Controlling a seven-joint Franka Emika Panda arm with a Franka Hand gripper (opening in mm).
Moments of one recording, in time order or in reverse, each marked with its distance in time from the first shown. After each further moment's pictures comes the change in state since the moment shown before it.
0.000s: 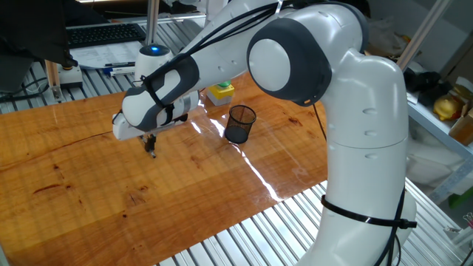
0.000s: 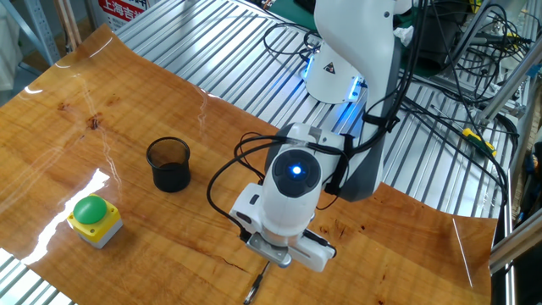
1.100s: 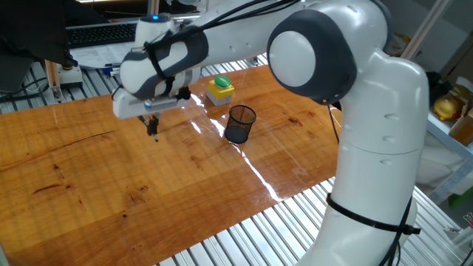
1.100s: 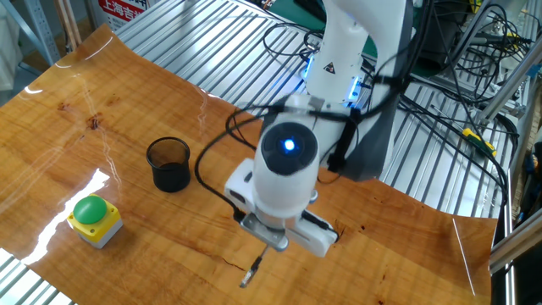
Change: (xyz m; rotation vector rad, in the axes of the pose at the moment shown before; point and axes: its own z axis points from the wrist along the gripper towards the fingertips) arm 0.001 -0.011 -0.079 -0.009 0.079 0.055
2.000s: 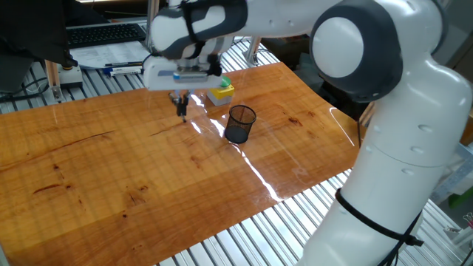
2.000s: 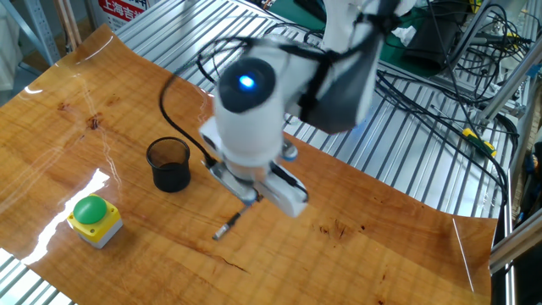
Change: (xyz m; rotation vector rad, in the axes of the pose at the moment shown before) arm 0.027 -0.062 -0.058 -0.021 0.063 0.161
